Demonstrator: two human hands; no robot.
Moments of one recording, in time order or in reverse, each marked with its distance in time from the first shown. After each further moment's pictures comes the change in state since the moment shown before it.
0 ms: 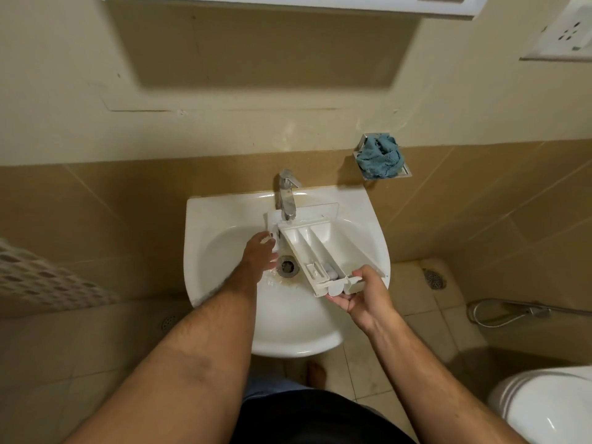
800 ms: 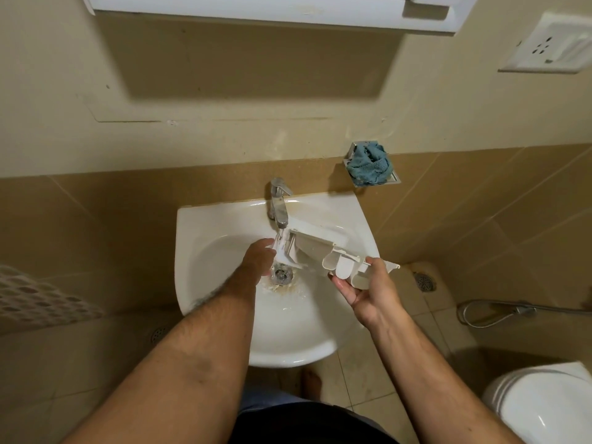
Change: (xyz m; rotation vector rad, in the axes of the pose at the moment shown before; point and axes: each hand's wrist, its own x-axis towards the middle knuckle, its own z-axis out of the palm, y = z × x) left_hand 0.005 0.010 0.009 0.306 -0.037 0.096; right_hand -0.005 -0.024 0.011 0.125 0.085 -0.085
